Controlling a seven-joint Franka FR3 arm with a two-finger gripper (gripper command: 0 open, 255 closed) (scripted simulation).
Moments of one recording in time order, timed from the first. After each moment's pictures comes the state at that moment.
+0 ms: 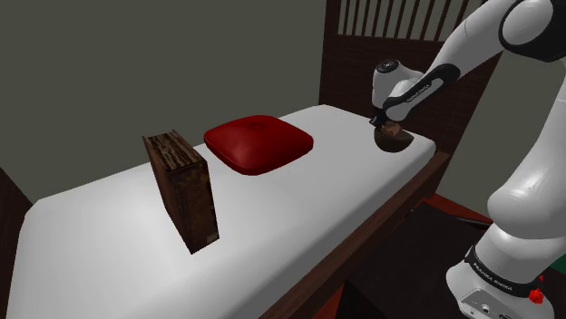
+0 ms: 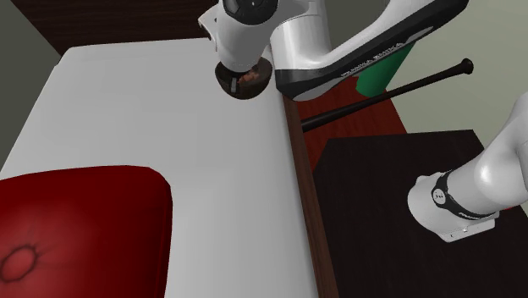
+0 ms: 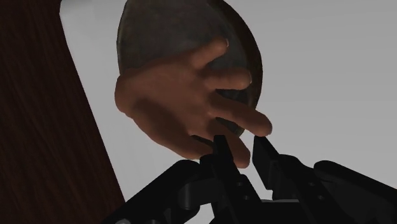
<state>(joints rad) -0.41 0.18 -0.09 -2.16 -0.82 2.62 0.27</state>
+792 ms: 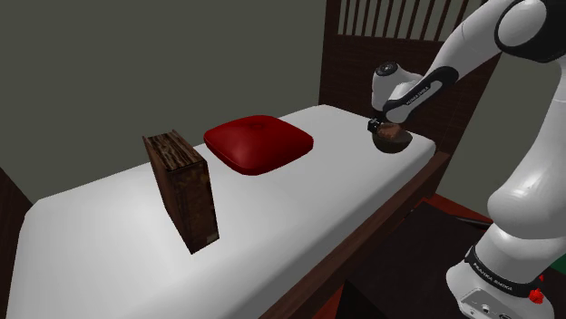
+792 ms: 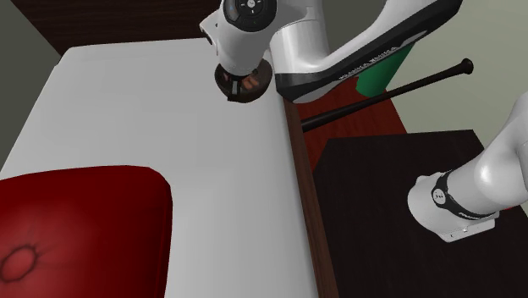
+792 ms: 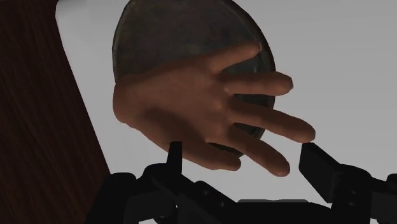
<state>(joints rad) -0.41 0.20 -0.09 -2.16 -0.83 2.63 0.29</state>
